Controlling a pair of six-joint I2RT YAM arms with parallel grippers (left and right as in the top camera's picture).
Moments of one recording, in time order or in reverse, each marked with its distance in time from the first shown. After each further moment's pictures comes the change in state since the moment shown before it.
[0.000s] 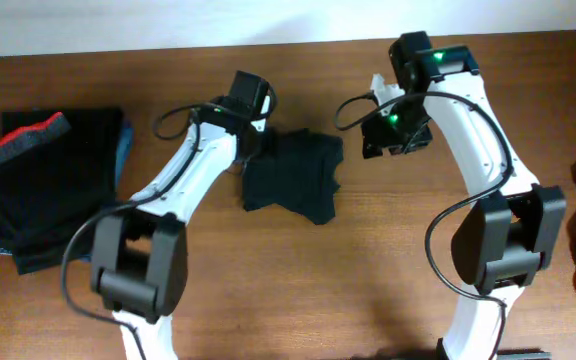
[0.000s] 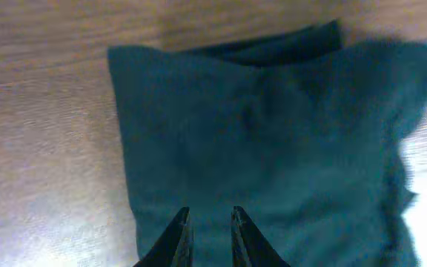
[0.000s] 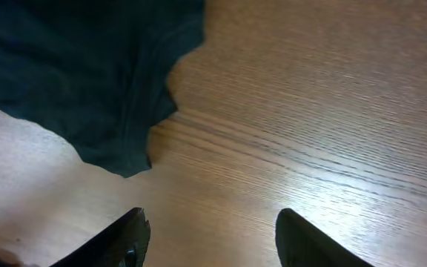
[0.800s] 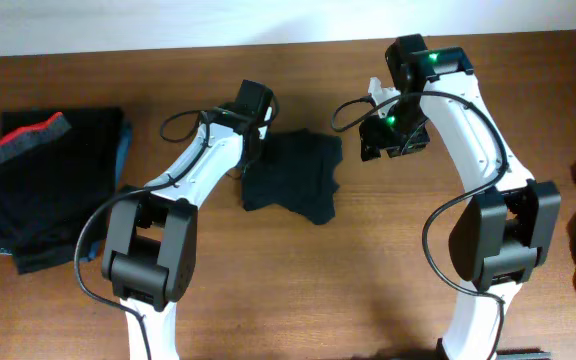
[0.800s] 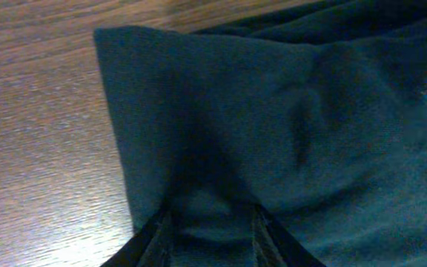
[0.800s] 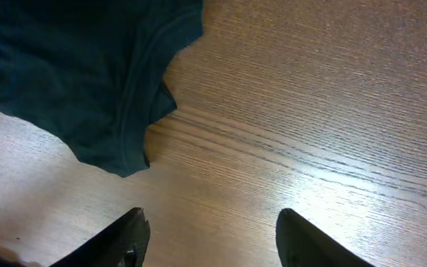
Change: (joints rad) left arm 0.000 0.073 0.000 0.015 -0.066 0.051; right arm 0.003 0.021 0.000 -0.004 0.000 0.000
